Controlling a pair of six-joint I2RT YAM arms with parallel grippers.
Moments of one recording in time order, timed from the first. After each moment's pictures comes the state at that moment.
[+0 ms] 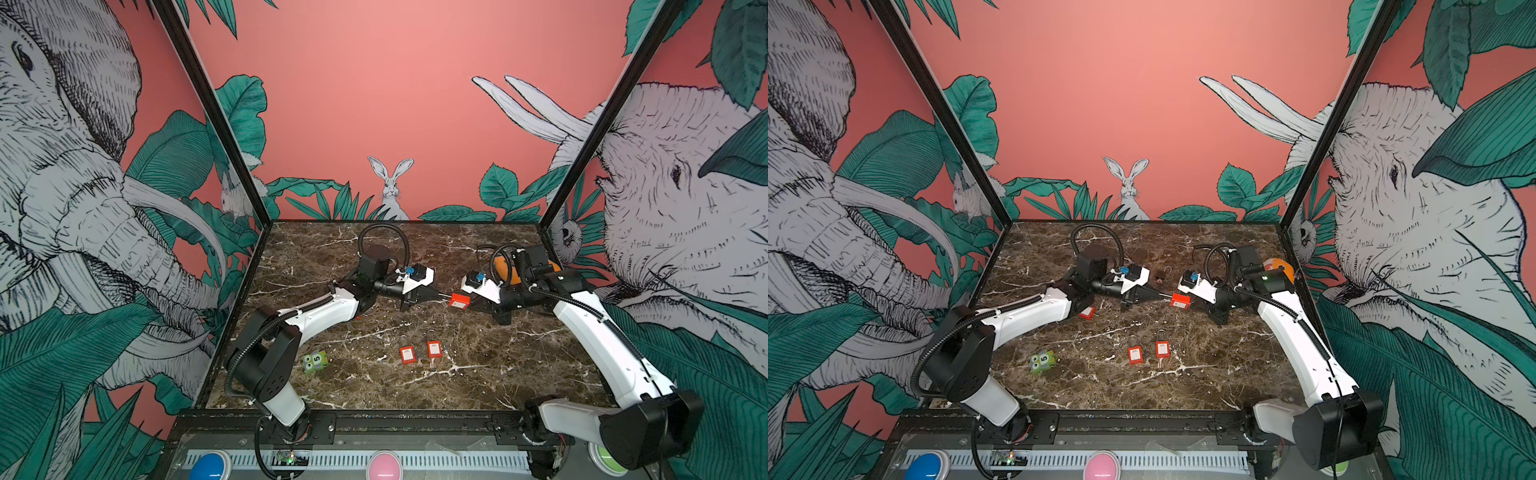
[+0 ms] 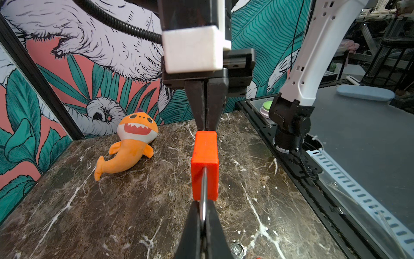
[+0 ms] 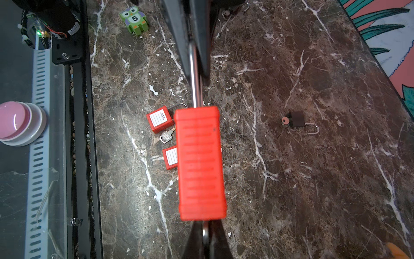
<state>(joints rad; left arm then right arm) -0.67 1.62 1.03 0.28 1.08 0.43 0.24 1.23 1.18 -1.07 -0.63 -0.98</state>
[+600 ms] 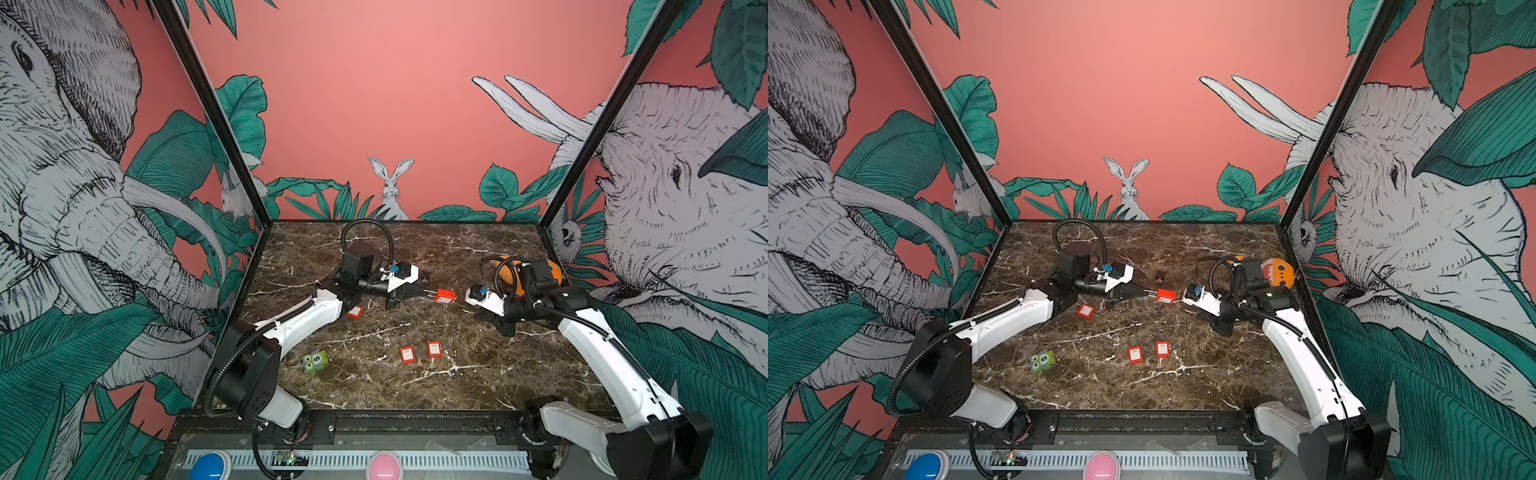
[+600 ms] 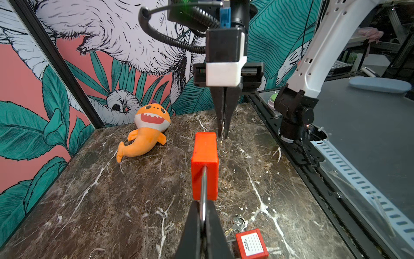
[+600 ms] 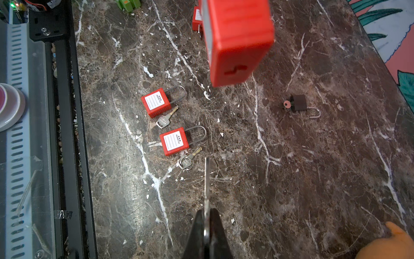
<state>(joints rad) -0.59 1.49 0.99 0.11 1.08 0.53 0.22 1.12 1.02 -1.01 -0.58 -0.98</state>
